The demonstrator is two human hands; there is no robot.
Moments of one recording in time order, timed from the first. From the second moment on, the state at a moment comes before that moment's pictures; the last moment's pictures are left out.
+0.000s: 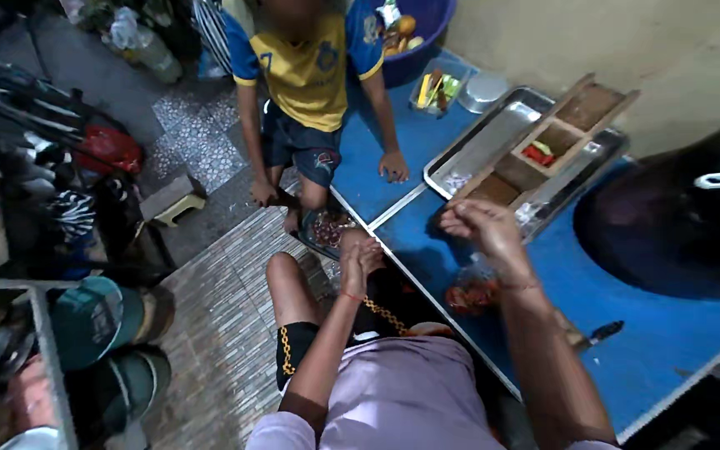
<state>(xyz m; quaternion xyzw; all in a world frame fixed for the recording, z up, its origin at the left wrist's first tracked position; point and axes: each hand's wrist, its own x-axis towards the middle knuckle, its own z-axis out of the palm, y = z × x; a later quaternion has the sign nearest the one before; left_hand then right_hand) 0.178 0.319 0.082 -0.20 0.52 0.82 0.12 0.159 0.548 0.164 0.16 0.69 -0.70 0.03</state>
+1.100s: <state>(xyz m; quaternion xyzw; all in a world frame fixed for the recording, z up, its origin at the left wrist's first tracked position) 0.186 0.395 0.070 0.14 0.82 0.47 0.29 0.310 0.650 0.096 0.24 0.94 -0.20 0.09</state>
